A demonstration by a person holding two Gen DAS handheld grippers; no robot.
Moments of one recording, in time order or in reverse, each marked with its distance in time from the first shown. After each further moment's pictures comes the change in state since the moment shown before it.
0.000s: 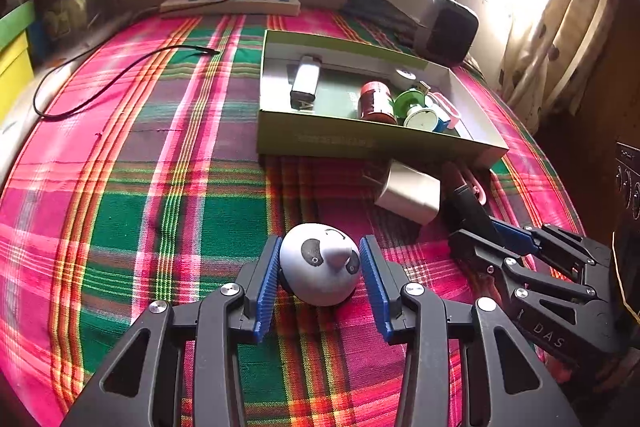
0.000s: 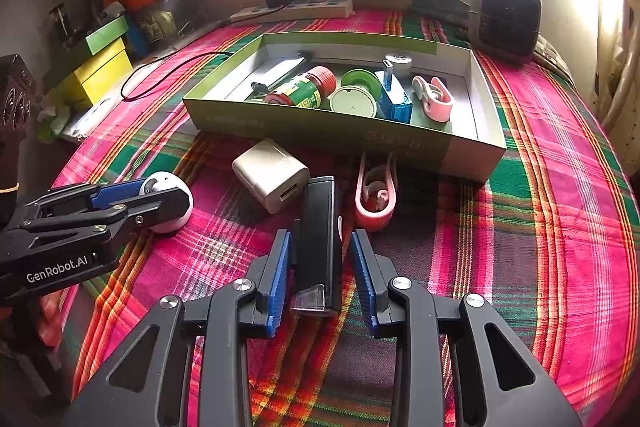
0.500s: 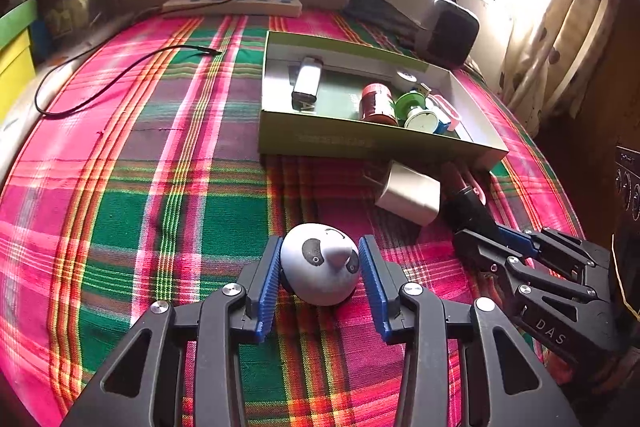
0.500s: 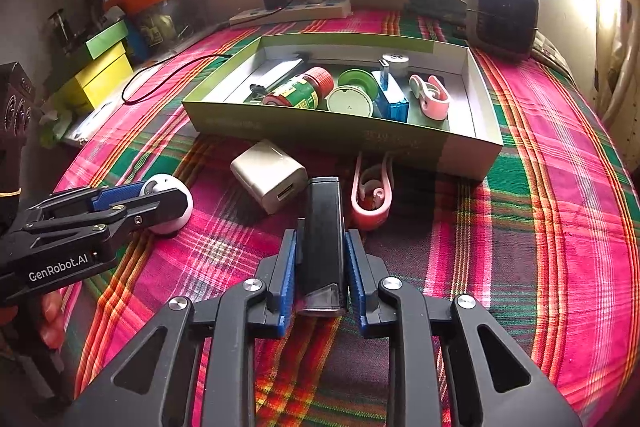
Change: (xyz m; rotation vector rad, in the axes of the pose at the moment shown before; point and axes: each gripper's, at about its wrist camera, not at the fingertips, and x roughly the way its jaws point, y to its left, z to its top) left arm -0.001 0.002 0.000 -0.007 -0.002 -0.006; right arm -0.001 -0.002 -0.001 0.007 -0.003 0.004
